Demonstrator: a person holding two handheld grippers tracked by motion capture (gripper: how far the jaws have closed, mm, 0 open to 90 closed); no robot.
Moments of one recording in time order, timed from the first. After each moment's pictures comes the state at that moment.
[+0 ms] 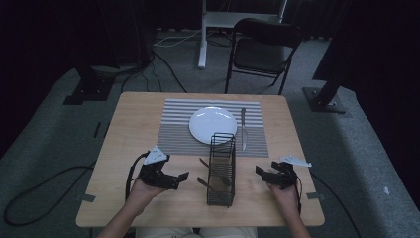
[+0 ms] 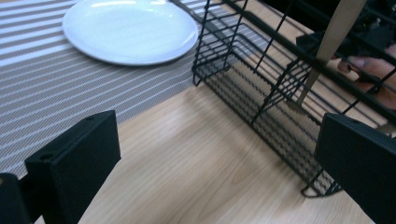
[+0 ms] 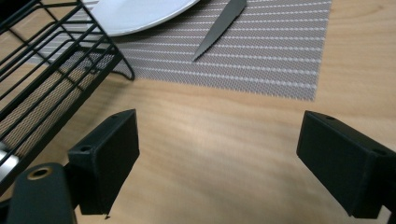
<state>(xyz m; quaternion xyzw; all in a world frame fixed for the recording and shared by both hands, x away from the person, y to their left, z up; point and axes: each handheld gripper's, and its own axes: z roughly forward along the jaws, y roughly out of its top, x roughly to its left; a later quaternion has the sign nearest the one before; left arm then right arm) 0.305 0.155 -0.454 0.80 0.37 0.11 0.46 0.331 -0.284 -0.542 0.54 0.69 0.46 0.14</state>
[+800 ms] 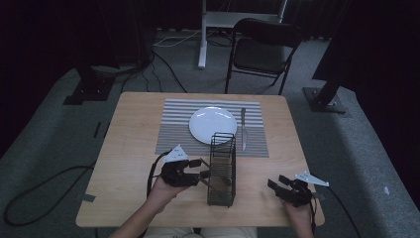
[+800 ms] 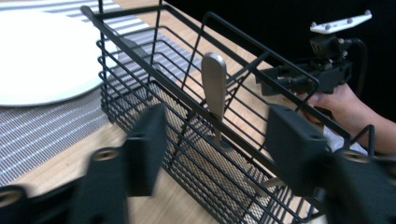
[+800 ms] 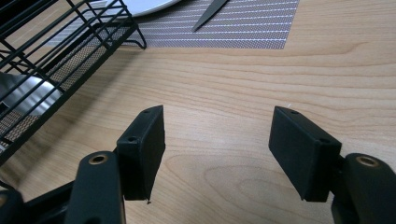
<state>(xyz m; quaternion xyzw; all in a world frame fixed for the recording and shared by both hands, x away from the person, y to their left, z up) 0.304 0.101 -0.445 0.80 0.30 0.04 0.51 0.275 -0.316 -0.545 0.53 0.69 0.47 0.14</state>
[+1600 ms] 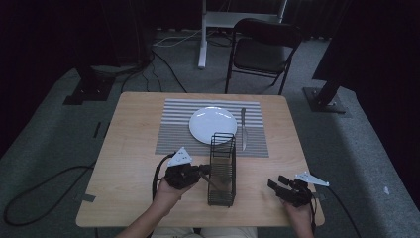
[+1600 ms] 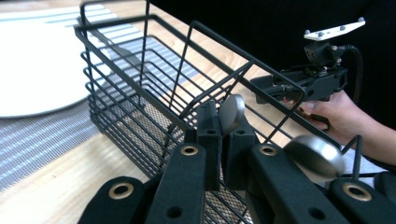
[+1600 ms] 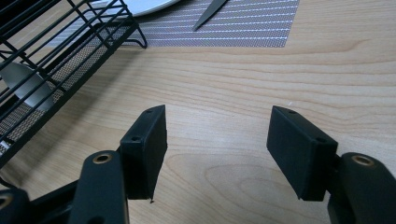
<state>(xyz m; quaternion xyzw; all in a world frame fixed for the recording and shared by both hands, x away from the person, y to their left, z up) 0.292 0.091 -0.439 0.80 0.30 0.06 0.52 0.275 -0.317 -0.546 0.53 0.69 0.47 0.13</state>
